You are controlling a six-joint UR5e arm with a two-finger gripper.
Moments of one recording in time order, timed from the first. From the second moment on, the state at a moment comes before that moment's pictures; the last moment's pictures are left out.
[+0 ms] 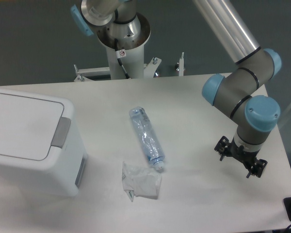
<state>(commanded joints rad) 2.67 -2.23 -1.35 -1.01 1.53 1.39</state>
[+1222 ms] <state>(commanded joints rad) 2.67 -2.09 -1.47 -1.02 1.41 1.06</state>
